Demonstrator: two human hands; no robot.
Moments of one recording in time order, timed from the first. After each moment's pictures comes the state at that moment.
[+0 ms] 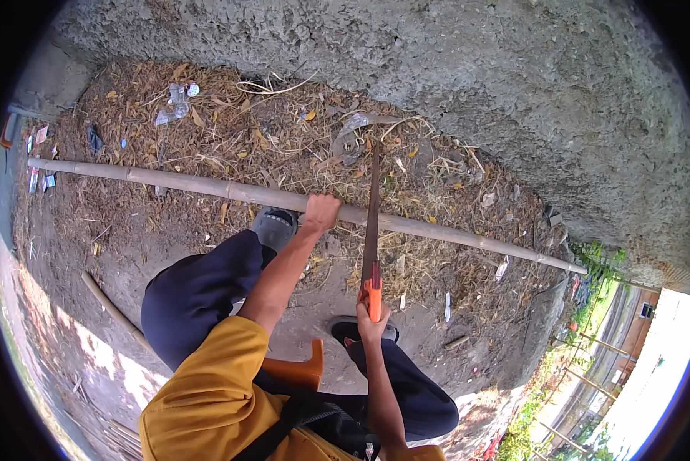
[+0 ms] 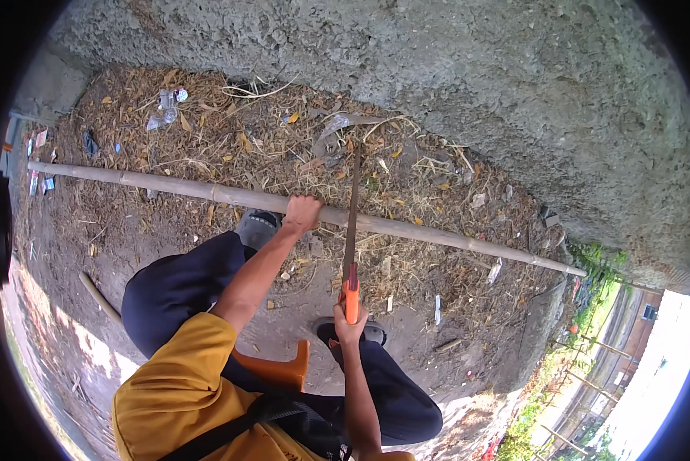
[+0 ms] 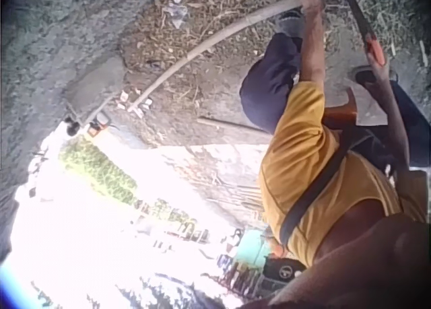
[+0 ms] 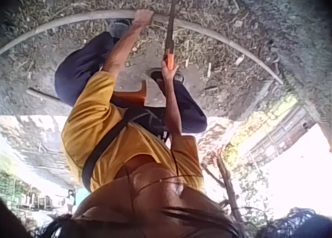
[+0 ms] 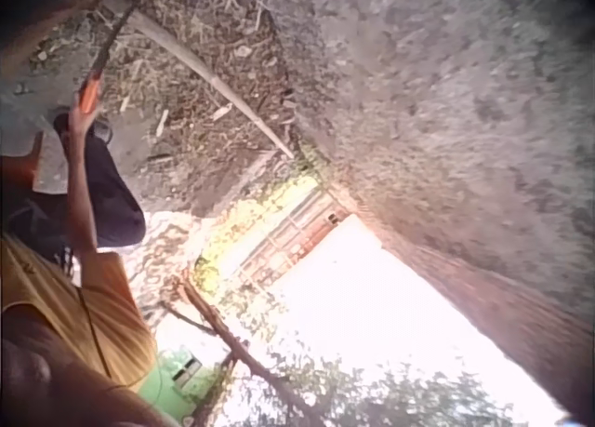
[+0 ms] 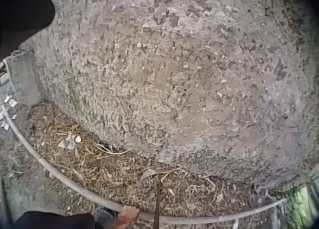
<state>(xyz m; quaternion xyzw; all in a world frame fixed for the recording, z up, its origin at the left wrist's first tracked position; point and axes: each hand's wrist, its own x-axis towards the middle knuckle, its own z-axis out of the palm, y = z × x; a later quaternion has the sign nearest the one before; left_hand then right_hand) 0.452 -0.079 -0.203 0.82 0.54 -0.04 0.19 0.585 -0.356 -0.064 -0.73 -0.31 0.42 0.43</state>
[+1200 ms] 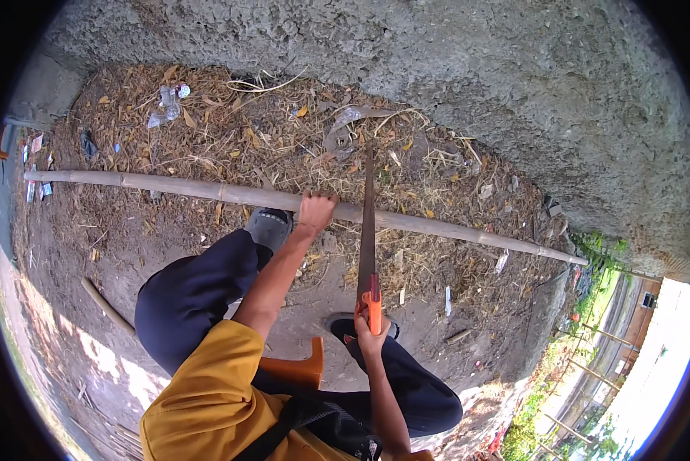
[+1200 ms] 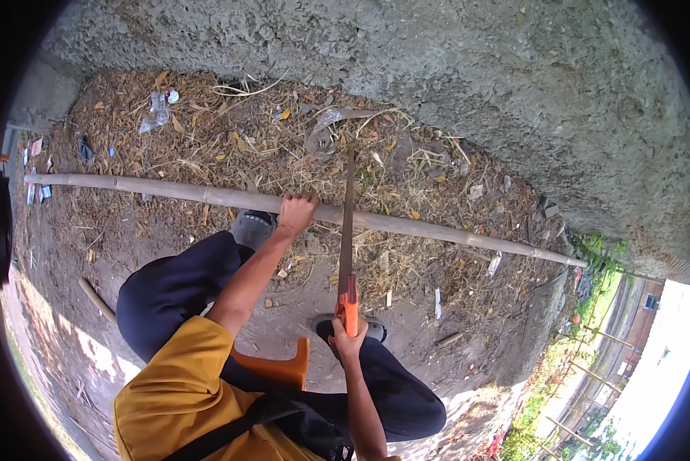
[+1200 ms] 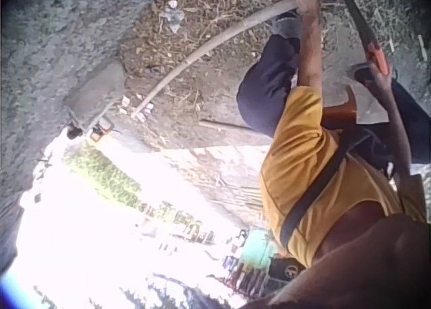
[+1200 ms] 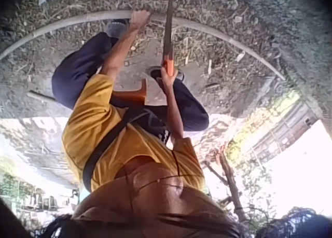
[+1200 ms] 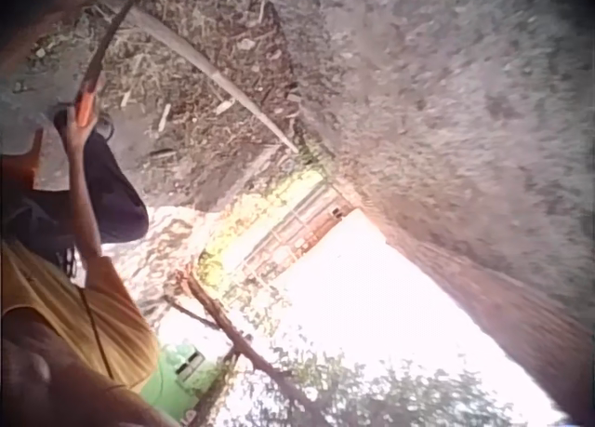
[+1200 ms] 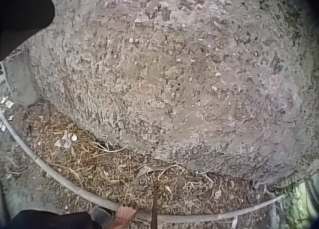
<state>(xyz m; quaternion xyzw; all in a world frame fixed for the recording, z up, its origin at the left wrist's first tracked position) 0.459 -0.095 -0.197 0.83 0.54 0.08 0.11 0.604 -0.391 -0.077 -0.73 -0.31 0.43 0.43</state>
